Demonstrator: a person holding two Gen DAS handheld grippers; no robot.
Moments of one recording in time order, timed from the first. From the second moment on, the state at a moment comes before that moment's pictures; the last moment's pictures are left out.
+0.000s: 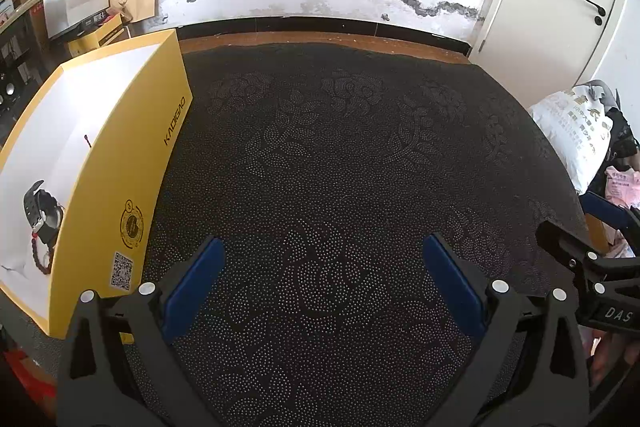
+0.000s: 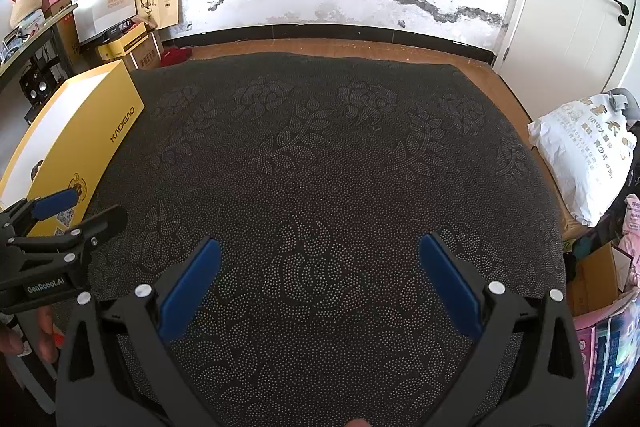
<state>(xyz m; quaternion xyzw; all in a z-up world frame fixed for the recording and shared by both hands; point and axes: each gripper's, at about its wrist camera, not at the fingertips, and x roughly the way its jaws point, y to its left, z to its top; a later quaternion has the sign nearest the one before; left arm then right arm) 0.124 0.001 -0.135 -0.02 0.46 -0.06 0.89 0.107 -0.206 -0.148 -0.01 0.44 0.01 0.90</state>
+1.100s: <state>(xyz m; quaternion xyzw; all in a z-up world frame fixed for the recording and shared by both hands) 0.127 0.000 -0.136 -0.01 0.47 -0.06 0.88 0.106 -0.204 -0.147 -0.01 0.44 0.01 0.90</state>
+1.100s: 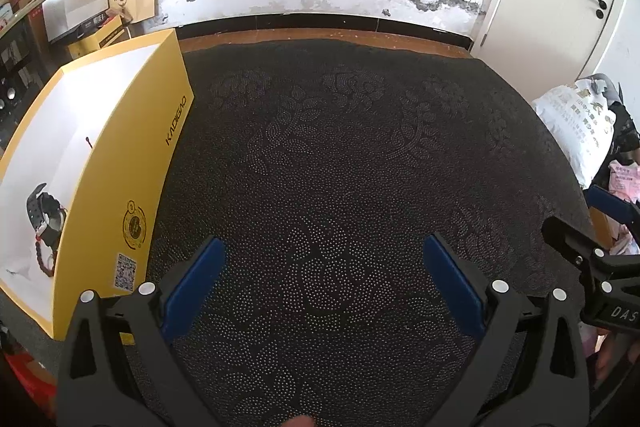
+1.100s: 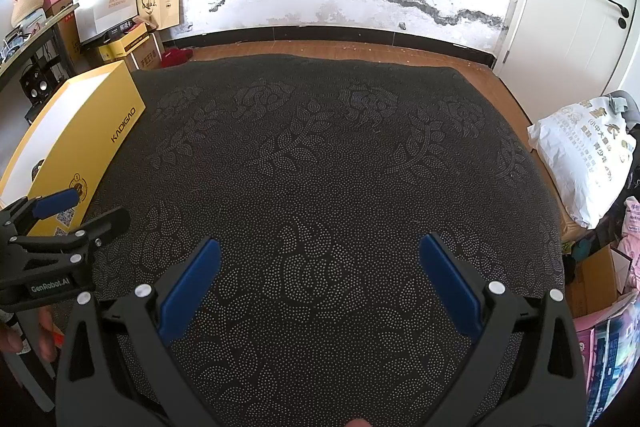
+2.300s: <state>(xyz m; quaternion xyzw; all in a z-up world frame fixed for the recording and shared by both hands) 0.127 0.004 -0.136 -0.01 0.47 -0.04 0.88 0.107 -0.206 -0.147 -0.01 0.44 0.01 0.90</state>
